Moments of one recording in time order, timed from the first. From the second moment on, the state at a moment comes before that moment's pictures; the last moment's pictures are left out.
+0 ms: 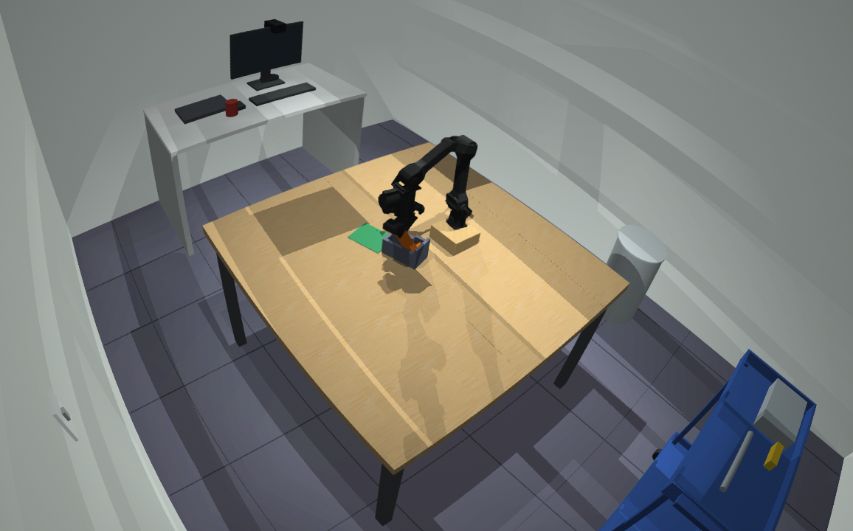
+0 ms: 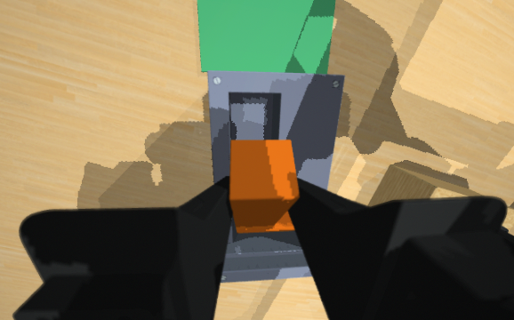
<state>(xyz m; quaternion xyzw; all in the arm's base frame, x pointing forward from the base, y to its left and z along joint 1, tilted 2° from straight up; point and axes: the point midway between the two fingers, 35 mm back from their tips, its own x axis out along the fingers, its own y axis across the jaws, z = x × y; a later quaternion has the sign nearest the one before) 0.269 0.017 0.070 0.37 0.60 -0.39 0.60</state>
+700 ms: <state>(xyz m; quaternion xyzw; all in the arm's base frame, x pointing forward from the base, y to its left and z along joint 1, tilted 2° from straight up) 0.269 0.018 0.104 0.37 0.60 -0.38 0.60</state>
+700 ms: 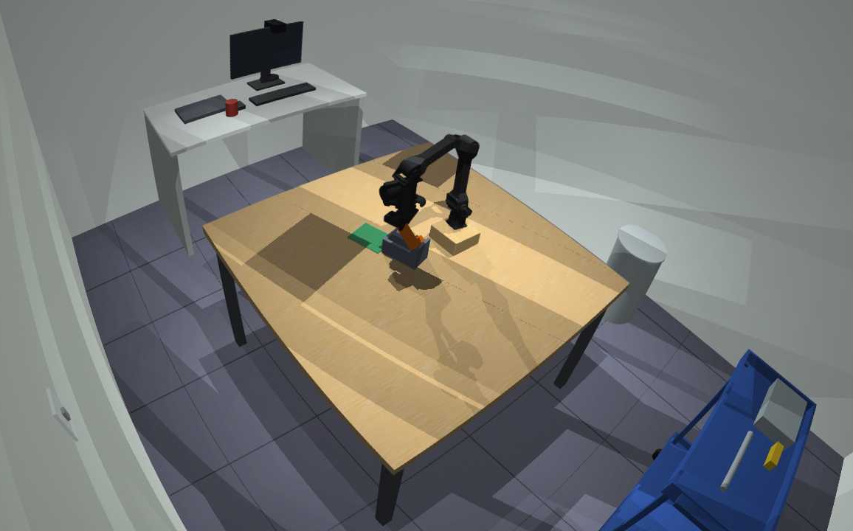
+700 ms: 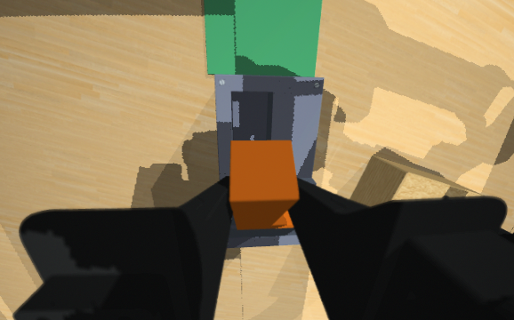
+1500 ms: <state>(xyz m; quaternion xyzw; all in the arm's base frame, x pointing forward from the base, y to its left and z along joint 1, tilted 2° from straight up) 0.270 0.017 0.130 0.37 0.59 -0.38 0.60</state>
